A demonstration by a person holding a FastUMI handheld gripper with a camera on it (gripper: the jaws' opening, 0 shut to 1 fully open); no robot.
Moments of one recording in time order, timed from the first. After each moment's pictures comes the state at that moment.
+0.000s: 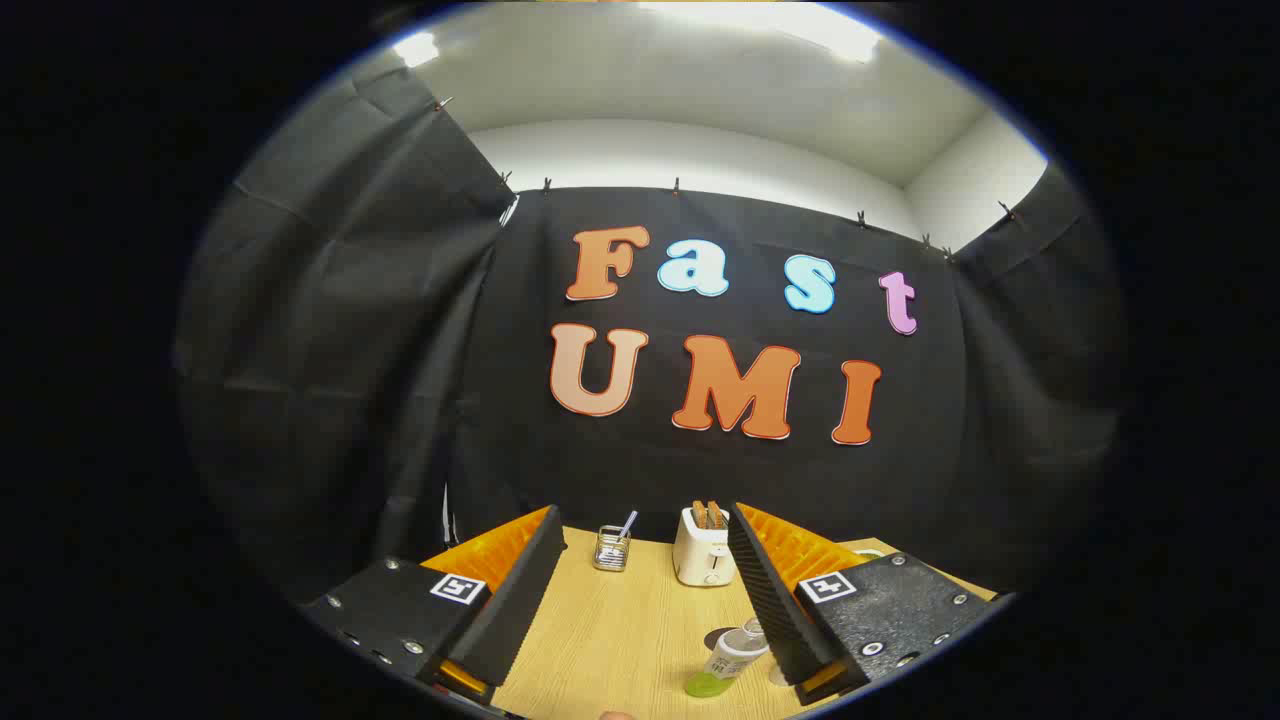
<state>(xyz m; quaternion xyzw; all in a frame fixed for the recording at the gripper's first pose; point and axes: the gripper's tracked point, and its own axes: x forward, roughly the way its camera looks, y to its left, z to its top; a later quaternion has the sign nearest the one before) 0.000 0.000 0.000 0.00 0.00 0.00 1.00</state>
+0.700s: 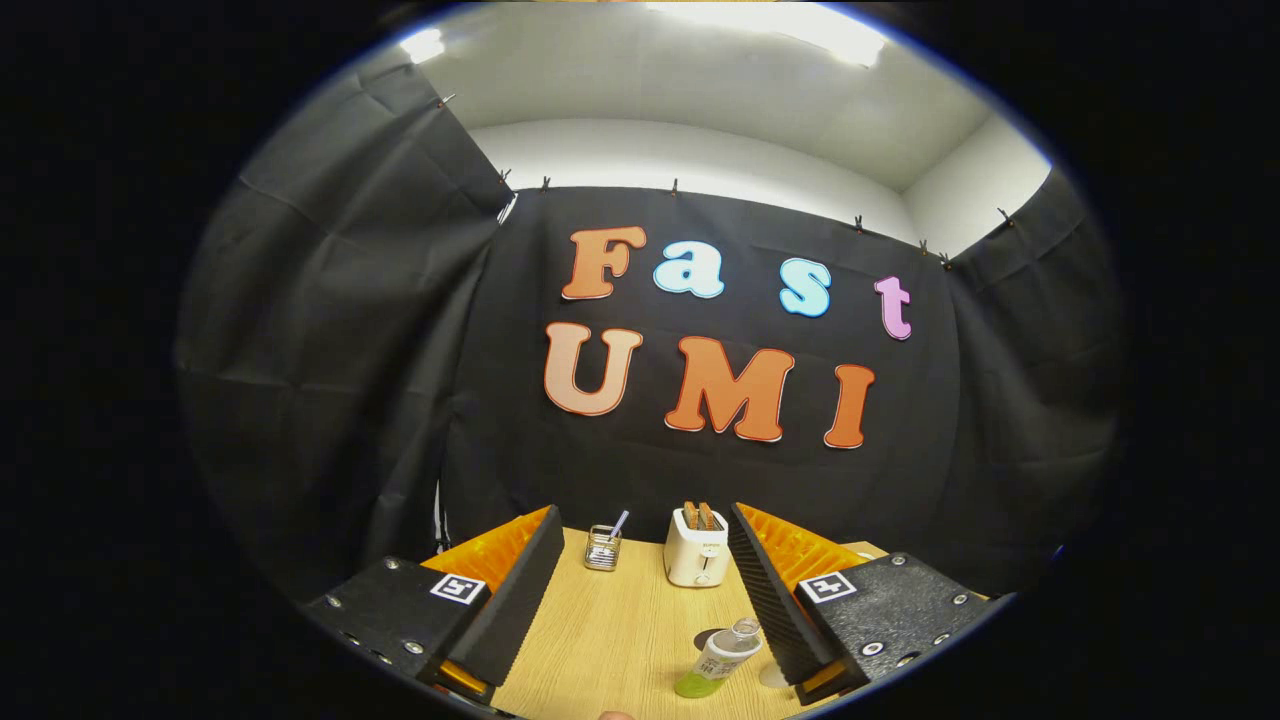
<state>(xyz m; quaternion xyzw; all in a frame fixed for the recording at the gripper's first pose) 0.000 -0.003 -0.003 -0.01 0.00 -0.01 1.00</state>
